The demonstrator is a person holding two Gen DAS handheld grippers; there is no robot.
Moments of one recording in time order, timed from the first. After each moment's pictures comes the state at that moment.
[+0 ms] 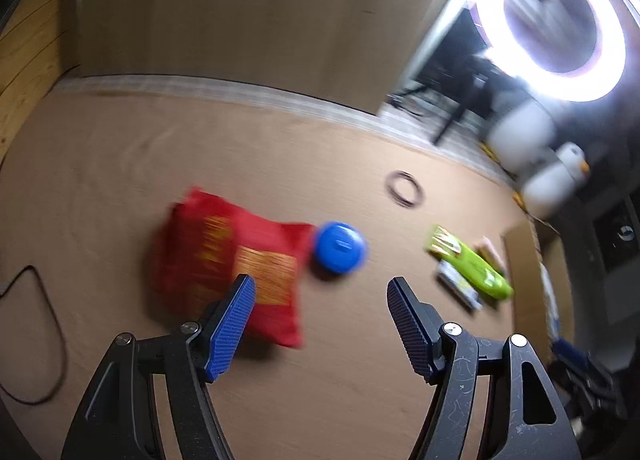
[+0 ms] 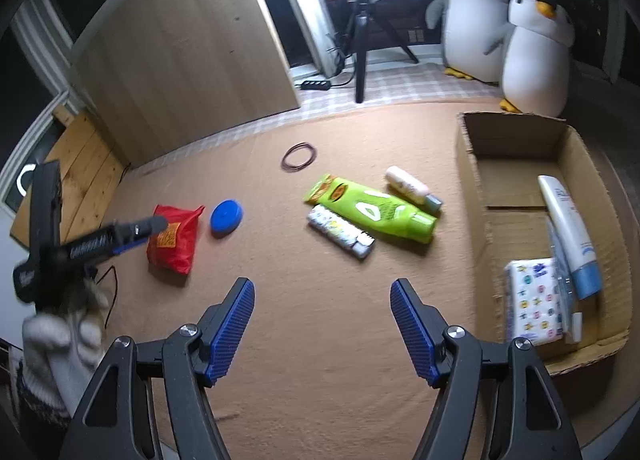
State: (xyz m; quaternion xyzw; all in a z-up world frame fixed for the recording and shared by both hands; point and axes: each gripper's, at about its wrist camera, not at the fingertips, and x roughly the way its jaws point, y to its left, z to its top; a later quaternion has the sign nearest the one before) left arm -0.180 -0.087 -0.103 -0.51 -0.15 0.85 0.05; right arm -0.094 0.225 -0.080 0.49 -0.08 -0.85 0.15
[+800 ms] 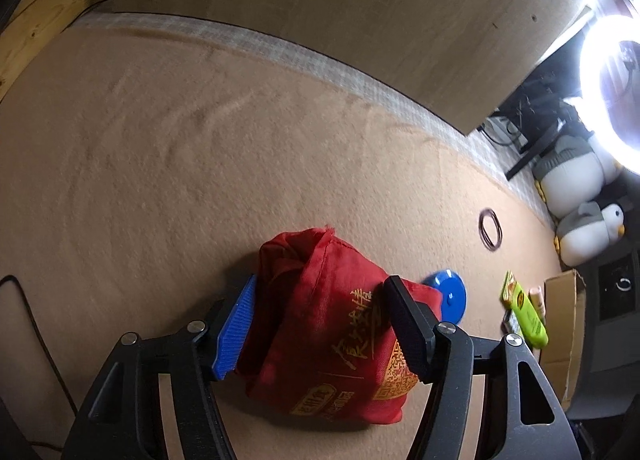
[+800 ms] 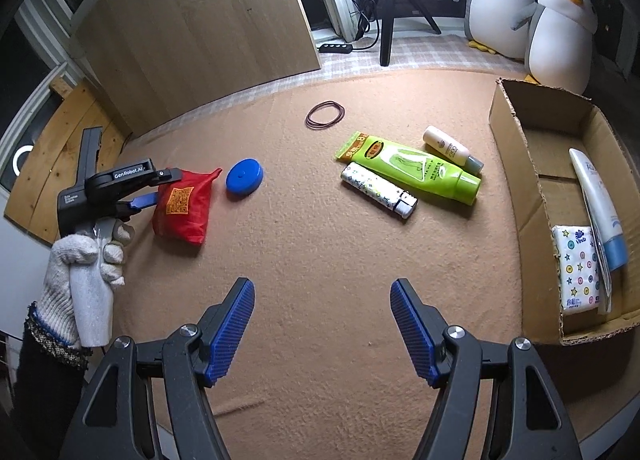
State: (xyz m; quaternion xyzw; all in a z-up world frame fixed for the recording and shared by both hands) left arm -0.230 -0.166 -0.171 -0.54 -0.21 0.81 0.02; right arm -0.084 0.185 -0.097 0.53 -0.07 -0.83 0.15
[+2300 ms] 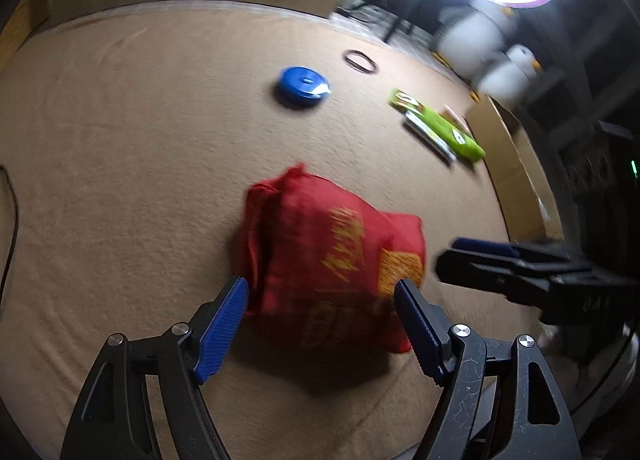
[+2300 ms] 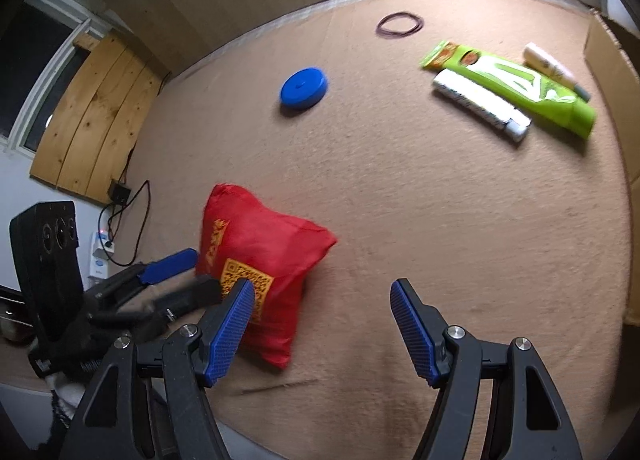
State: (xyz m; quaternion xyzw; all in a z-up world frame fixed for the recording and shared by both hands) left arm -0.054 -0.076 -0.158 -0.55 -0.11 0.81 0.18; right arm -0.080 0.137 -0.156 0.61 -0.10 -0.75 0.25
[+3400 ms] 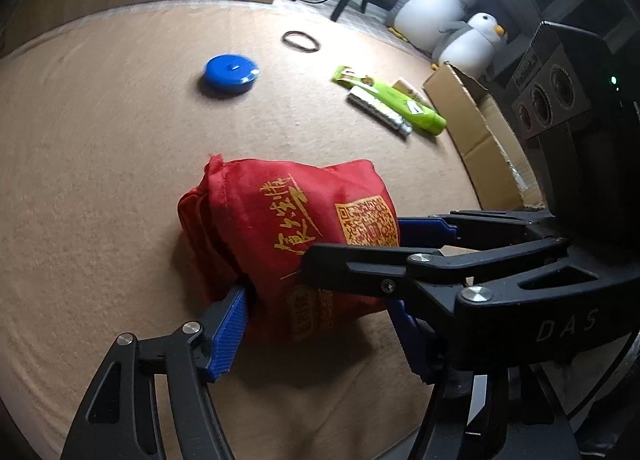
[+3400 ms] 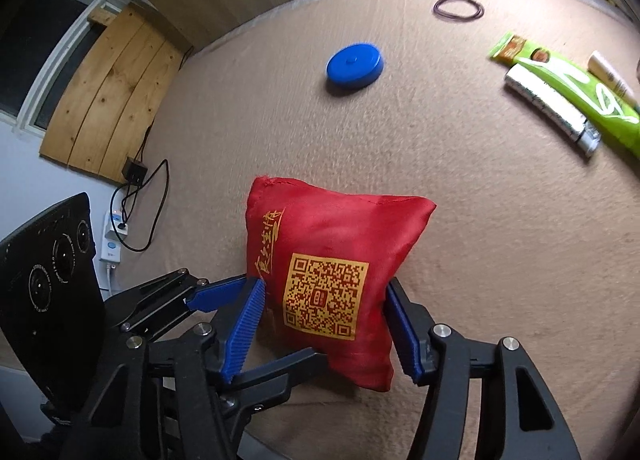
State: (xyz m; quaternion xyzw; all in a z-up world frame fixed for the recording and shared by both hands) left arm -0.057 -0.030 -0.158 -0.55 -0.09 0.79 0.23; right arm -0.086 0.104 -0.161 0.62 -0.08 -0.73 0.29
